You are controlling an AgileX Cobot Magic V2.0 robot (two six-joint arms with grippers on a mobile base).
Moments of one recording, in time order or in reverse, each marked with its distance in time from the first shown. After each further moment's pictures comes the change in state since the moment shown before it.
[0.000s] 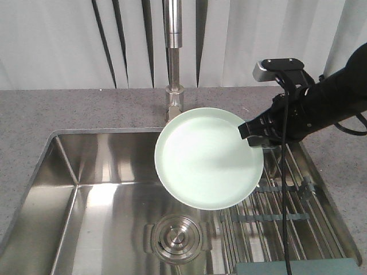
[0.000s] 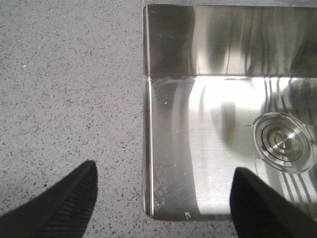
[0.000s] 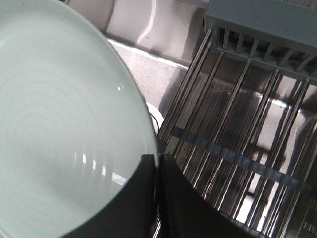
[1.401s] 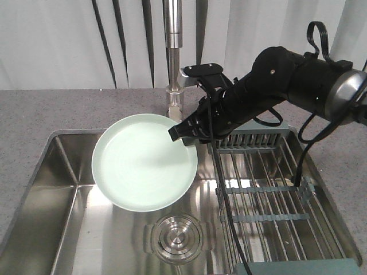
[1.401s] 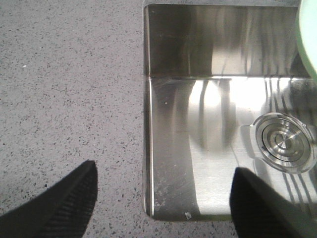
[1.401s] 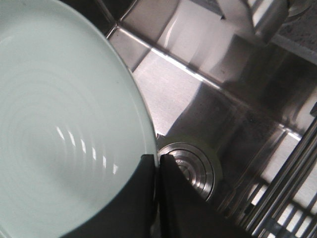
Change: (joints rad) left arm 0.000 0.000 0.000 0.000 0.000 0.000; right arm 0.227 0.283 -0.282 0.018 -0.032 0.028
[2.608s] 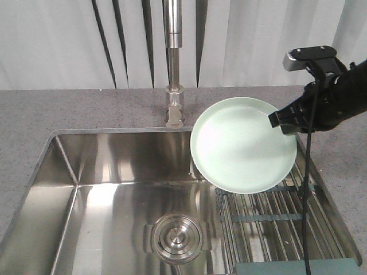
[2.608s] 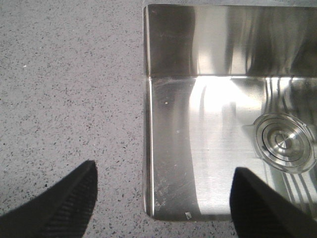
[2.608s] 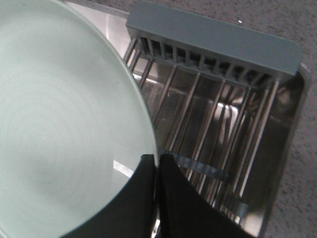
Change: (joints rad) left arm 0.000 0.000 0.000 0.002 0.000 0.000; right arm -0.338 -0.279 0.215 -0.158 0.060 -0.001
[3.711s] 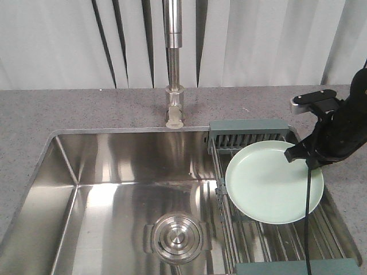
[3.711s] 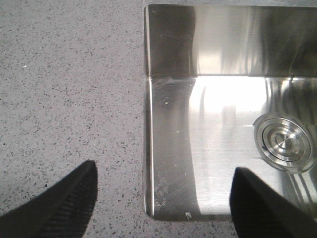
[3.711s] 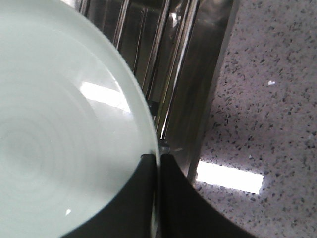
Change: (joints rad) left arm 0.000 0.000 0.000 0.000 0.000 0.000; right arm -0.050 0.177 0.049 -0.273 0.023 0.120
